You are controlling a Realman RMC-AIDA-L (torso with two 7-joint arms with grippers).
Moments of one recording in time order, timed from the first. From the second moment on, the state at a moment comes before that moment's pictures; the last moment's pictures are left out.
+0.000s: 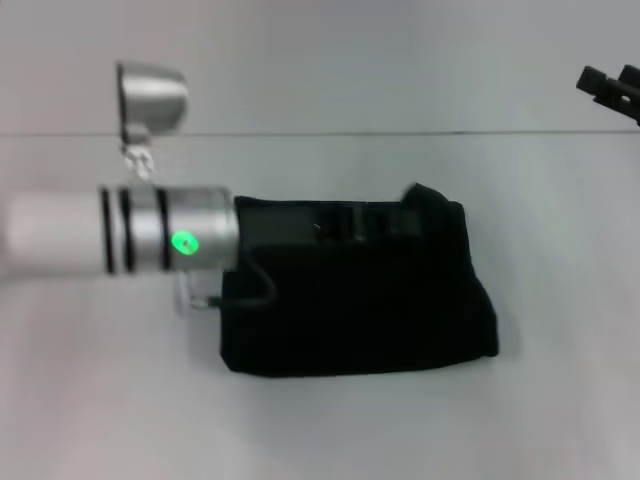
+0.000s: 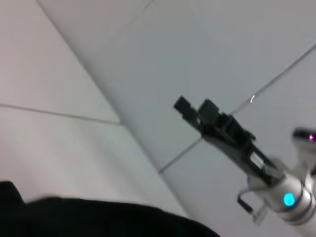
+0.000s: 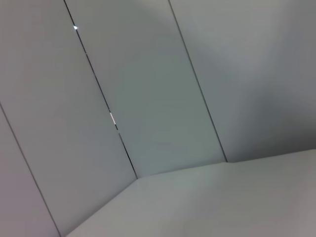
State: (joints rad) left arm -0.80 -2.17 0.69 0.54 1.97 1.45 -2.04; right arm 0.63 2.01 -0.29 -0.57 -1.86 -1.30 1.50
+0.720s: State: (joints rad) left arm -0.77 -2.17 0.69 0.06 1.65 1.47 -1.65; right arm 0.60 1.95 -0.46 -0.57 -1.89 -1.31 1.72
